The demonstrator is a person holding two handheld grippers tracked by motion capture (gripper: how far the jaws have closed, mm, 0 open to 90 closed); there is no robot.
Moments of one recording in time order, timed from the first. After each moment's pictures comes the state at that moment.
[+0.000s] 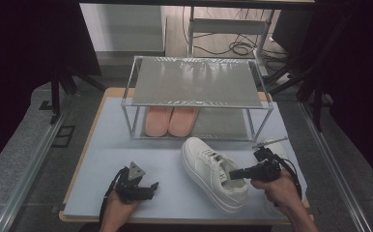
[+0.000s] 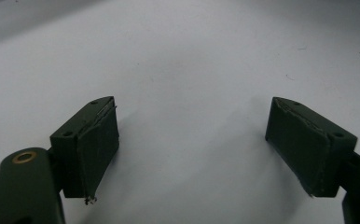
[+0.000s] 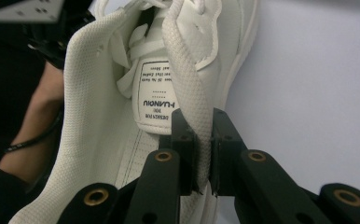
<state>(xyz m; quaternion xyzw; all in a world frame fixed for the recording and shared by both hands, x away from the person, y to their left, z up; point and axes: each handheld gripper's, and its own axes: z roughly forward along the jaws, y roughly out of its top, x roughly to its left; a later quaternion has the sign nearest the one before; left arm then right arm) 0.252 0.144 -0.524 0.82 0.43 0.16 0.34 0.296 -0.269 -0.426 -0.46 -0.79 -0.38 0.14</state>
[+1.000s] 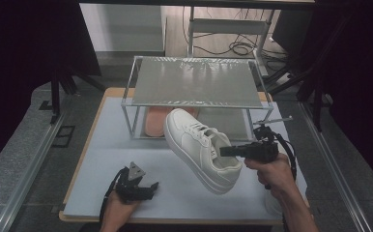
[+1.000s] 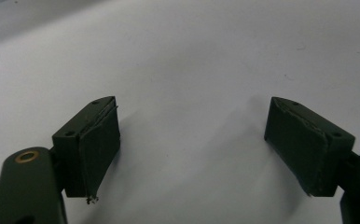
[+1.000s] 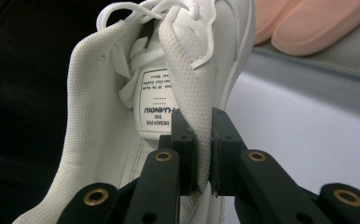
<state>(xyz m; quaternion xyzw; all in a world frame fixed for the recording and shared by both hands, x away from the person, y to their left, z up) 0.252 0.144 -0.524 0.82 0.43 0.16 0.34 0.309 -0.241 -0.355 -0.42 -0.75 -0.49 0.13</state>
